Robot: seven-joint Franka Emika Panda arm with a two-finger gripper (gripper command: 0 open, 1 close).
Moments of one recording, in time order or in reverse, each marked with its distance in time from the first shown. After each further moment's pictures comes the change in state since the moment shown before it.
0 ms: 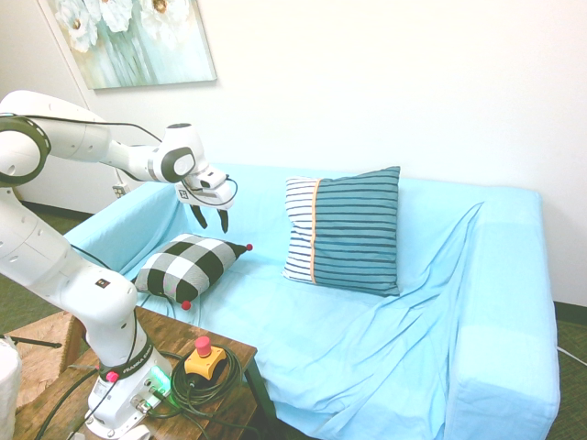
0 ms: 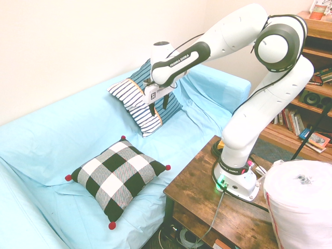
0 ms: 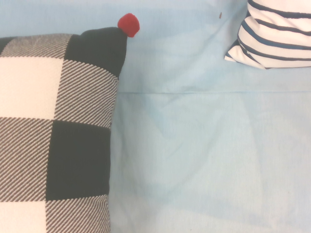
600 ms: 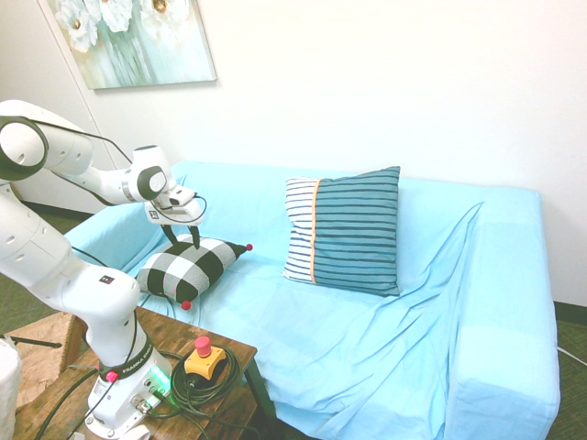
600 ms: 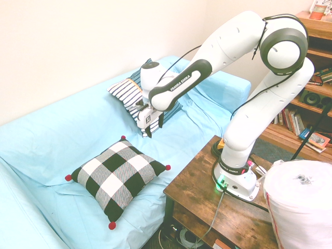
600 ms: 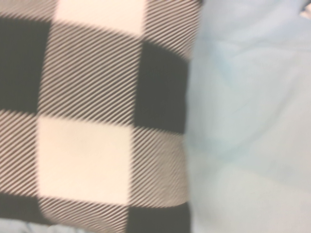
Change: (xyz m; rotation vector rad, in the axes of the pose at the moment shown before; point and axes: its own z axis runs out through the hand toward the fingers) arm -0.144 -0.041 0.067 -0.068 0.012 -0.151
